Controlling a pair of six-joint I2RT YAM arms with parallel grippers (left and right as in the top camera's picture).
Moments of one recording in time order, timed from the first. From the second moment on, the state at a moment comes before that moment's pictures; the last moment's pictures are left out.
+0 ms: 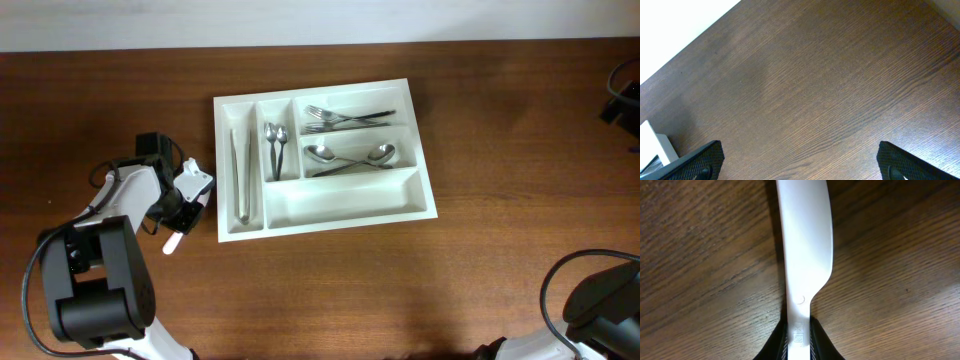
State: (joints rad) left arm 0.14 1.87 1.13 -0.79 -0.03 0.65; right arm -0.63 1.79 1.81 -0.97 -0.19 0.10
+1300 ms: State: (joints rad) left arm -0.44 1.72 1.59 -0.95 0.07 0.65; right arm -0.63 1.79 1.81 -0.99 -0.19 0.10
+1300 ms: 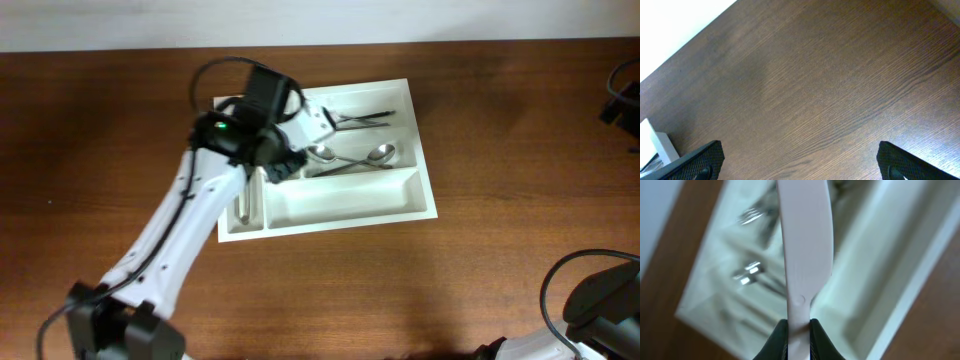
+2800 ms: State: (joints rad) left arm -0.01 1.45 1.92 -1.24 -0.13 0.38; right arm -0.12 1.54 2.02 -1.17 -0.19 -0.10
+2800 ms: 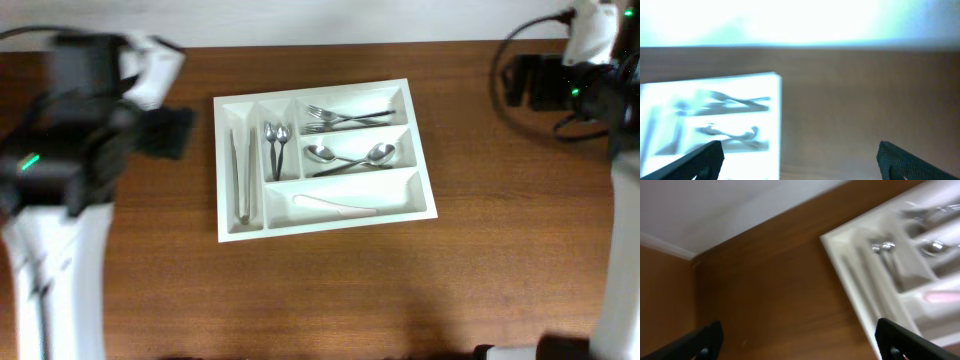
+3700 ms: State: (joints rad) left arm 0.22 1.27 1.82 -1.32 -0.14 0.17; right arm 0.02 1.08 2.10 -1.48 -0.04 -0.18
